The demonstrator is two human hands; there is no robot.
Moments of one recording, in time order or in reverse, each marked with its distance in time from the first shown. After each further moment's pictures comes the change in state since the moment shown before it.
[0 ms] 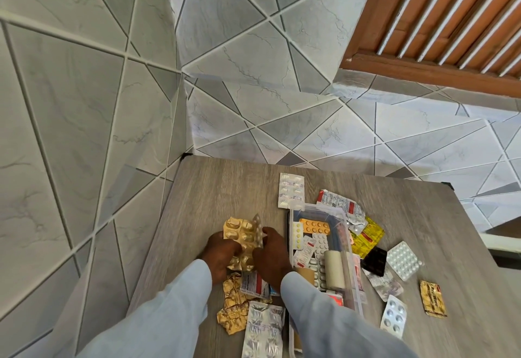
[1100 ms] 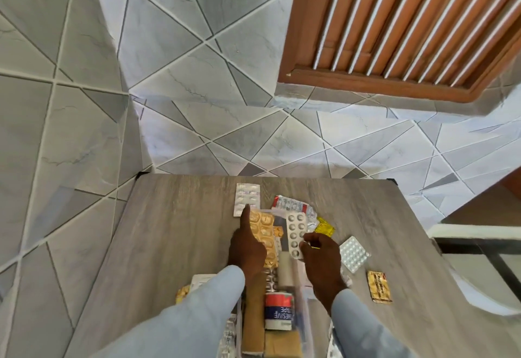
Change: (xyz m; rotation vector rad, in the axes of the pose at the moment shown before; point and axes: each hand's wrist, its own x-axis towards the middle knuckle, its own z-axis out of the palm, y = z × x) left_hand -0.056 0.014 0.154 0.622 0.121 0.495; right_hand -0.032 0.060 -0.172 0.328 0.519 -0.004
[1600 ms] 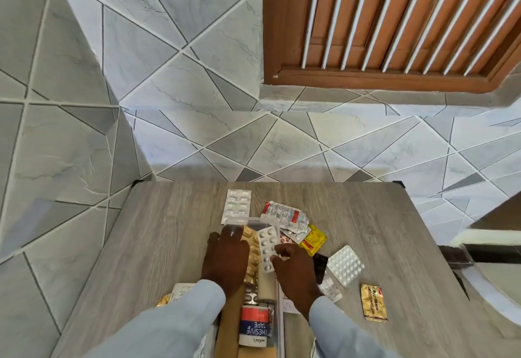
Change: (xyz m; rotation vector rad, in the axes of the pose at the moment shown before) left_hand 0.012 -0.006 0.024 1.048 -0.024 0.324; right_hand 0.035 0.025 -0.003 -0.175 -0.336 -0.054
